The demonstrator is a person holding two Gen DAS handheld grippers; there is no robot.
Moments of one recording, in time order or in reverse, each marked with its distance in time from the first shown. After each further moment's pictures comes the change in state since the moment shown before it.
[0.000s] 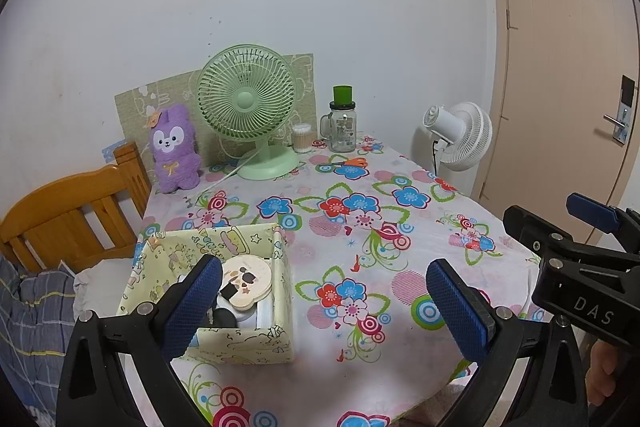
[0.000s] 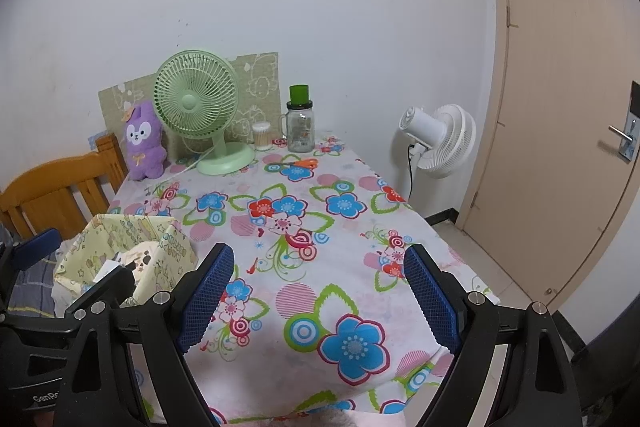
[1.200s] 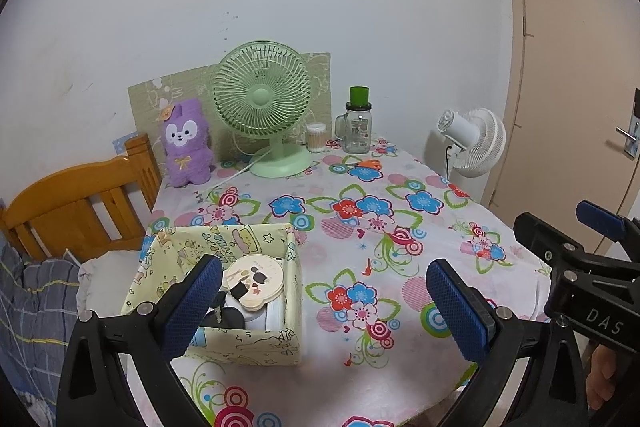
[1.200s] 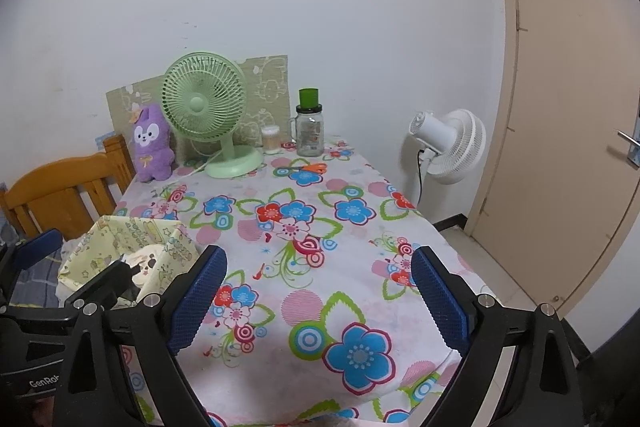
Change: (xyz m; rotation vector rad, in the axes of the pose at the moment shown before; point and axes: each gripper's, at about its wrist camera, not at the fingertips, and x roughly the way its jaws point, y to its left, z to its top) left arm 0.006 0.008 0.004 -0.045 0.002 0.037; right arm 0.004 0.002 0.004 -0.012 -0.013 0.035
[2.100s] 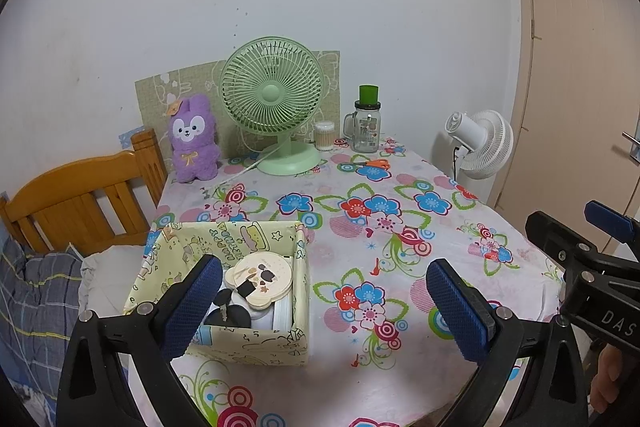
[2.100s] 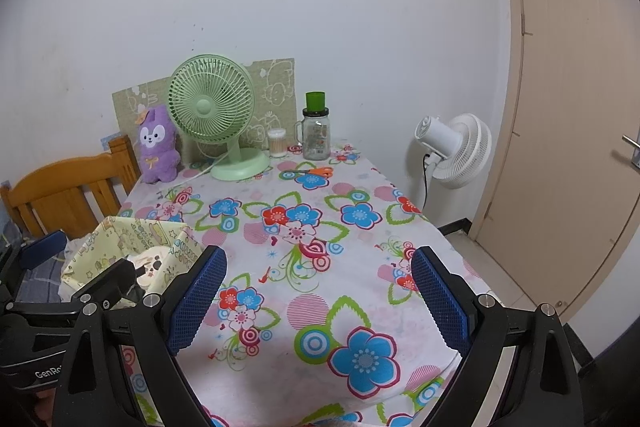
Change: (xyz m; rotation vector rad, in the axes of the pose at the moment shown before) left arm 0.003 0.008 -0.001 -0.020 0.004 0.015; right arm -0.001 0.002 0.001 -0.007 -0.011 0.018
